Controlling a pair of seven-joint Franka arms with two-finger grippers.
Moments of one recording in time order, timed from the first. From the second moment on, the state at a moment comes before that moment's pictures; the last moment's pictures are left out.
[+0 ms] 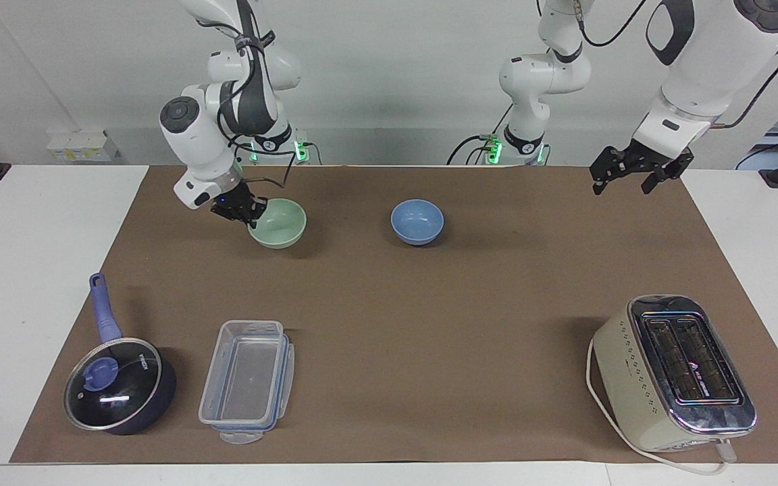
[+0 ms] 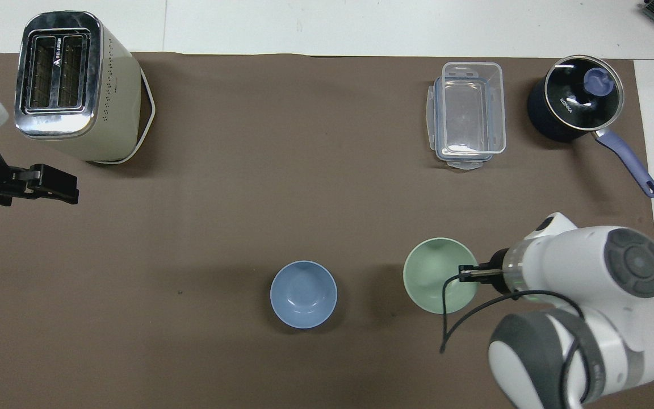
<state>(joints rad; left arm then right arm) 0.02 0.00 -0.13 -1.60 -0.01 1.54 -0.07 0.25 -0.25 0.04 -2.37 0.14 2.10 0.23</state>
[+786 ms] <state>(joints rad) 0.02 0.00 -0.13 -1.60 -0.01 1.54 -0.07 0.64 -0.05 0.07 -2.24 0.14 2.29 0.66</state>
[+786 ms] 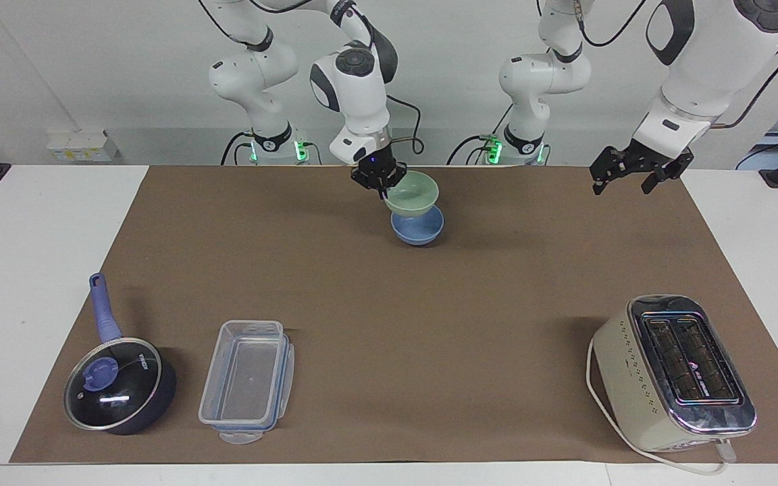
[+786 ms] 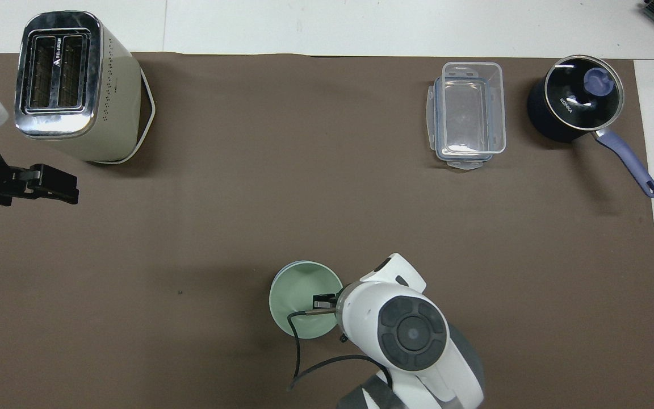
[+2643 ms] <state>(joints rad) 0.02 0.00 -0.13 -1.60 -0.01 1.54 -0.07 0.45 -0.14 0.05 -2.11 0.13 2.11 0.56</state>
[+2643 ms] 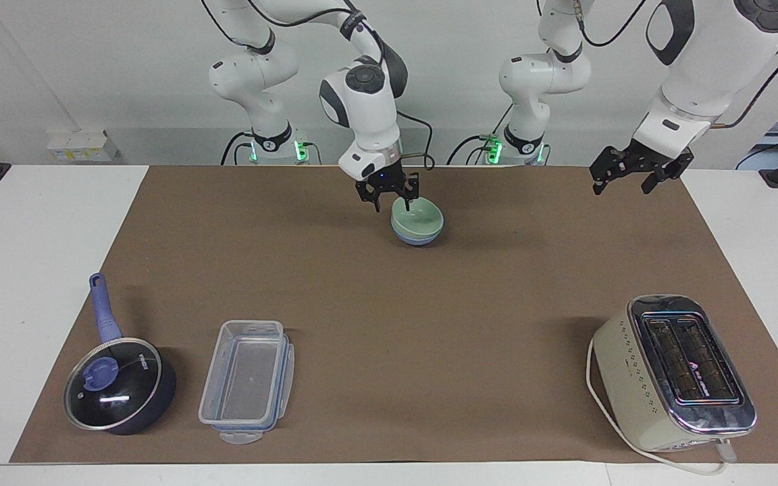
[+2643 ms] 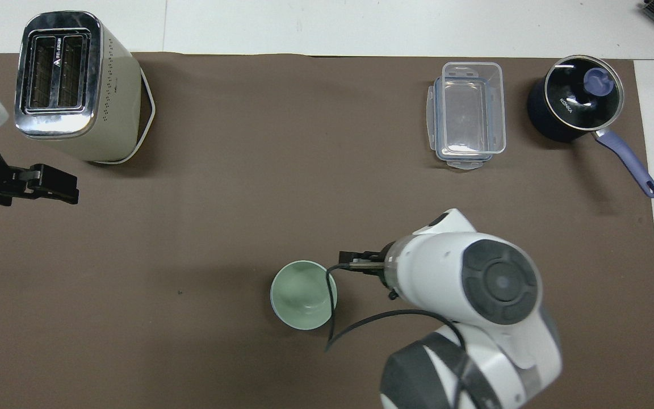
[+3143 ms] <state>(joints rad) 0.02 0.00 -0.13 -1.60 -0.01 1.54 -0.07 0.13 -0.23 0.04 -1.92 0.04 1.83 0.36</state>
